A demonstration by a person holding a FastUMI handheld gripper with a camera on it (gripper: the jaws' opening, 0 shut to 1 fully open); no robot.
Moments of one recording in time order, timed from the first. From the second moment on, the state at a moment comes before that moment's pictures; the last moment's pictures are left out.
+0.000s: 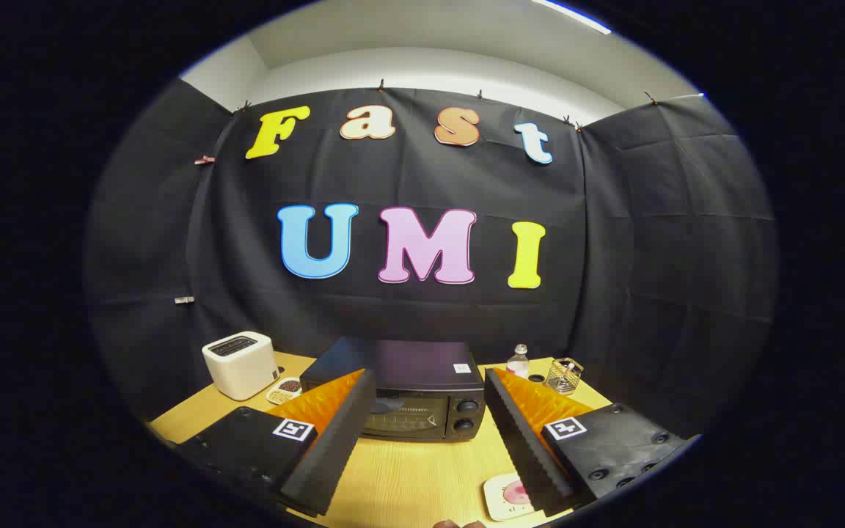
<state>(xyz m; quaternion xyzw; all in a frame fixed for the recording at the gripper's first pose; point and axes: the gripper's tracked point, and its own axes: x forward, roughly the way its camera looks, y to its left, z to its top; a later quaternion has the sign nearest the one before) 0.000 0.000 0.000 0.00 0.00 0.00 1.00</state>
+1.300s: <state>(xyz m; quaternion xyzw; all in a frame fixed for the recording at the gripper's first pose) 0.055 0.048 -0.039 0.01 0.05 0.02 1.00</state>
